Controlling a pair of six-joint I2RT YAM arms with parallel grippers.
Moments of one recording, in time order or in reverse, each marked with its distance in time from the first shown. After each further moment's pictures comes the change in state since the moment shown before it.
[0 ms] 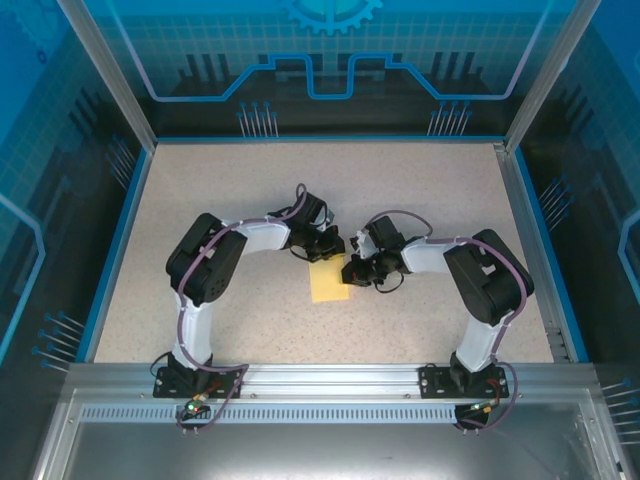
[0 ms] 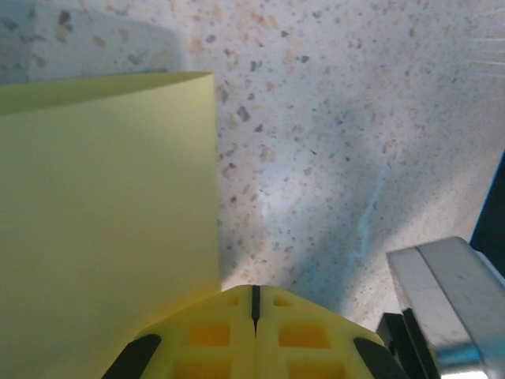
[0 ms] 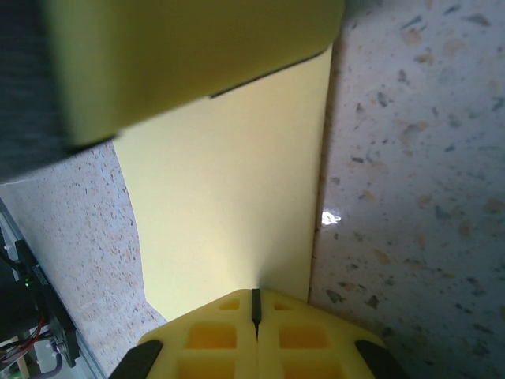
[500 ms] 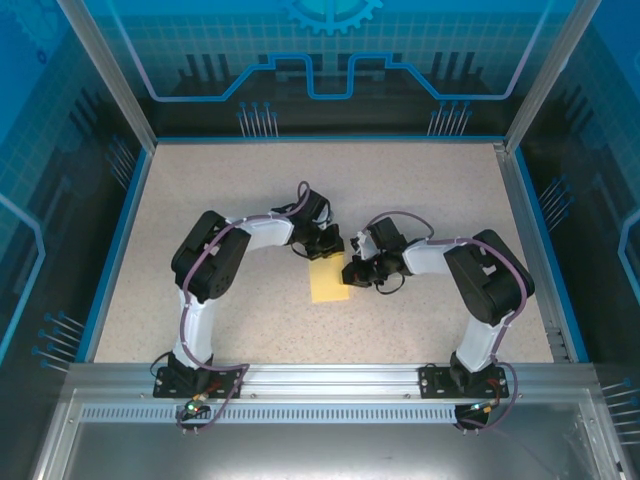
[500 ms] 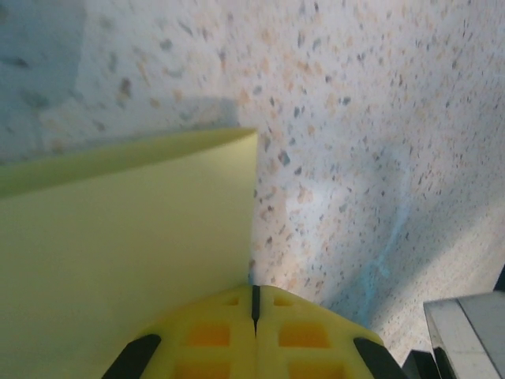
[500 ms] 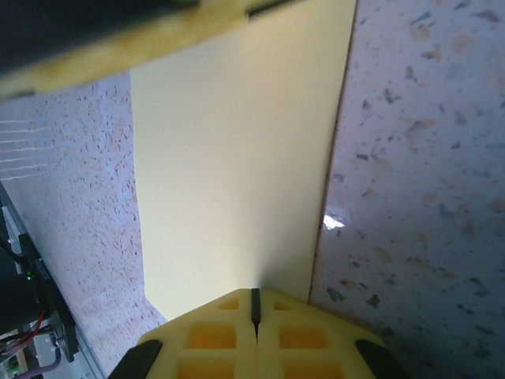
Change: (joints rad) left arm 0.008 0.037 0.073 -0.076 -0.076 0.023; right arm -0.006 -0.003 -0.030 0.037 -0.016 -0.023
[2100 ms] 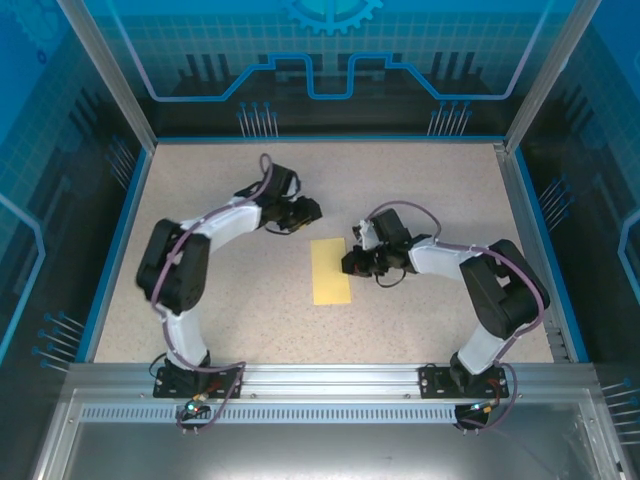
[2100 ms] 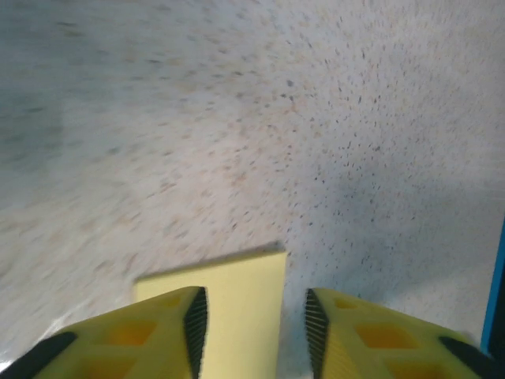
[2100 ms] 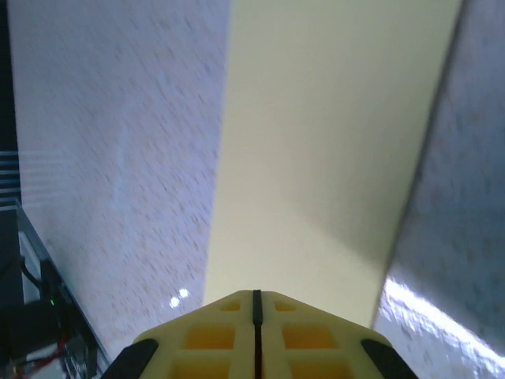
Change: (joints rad) left arm 0.159 -0.268 -0.070 -0.076 -0.124 0.047; right arm 0.001 -0.108 0.058 -0.022 0.069 0.038
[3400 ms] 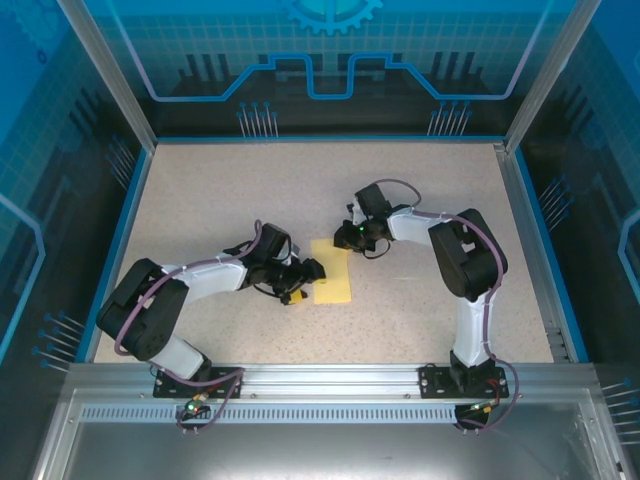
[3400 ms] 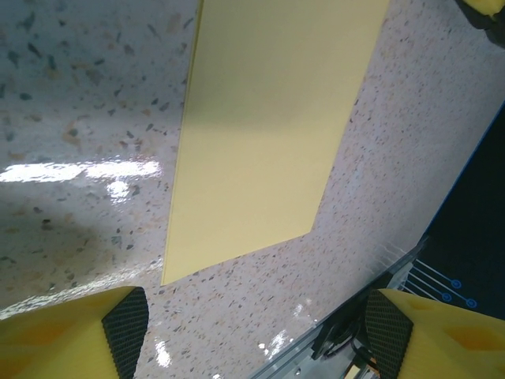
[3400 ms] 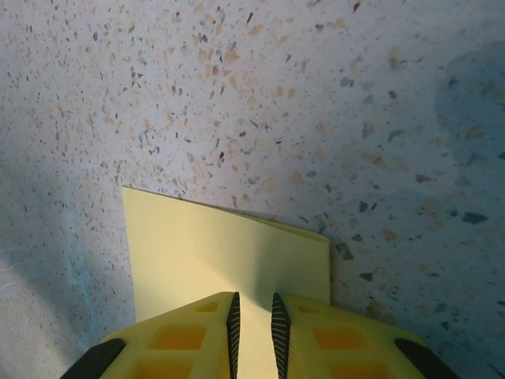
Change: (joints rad) left arm -0.154 -0.269 -0.526 0.153 0.257 -0.264; right arm -0.045 0.329 0.359 -0.152 0.118 0.023
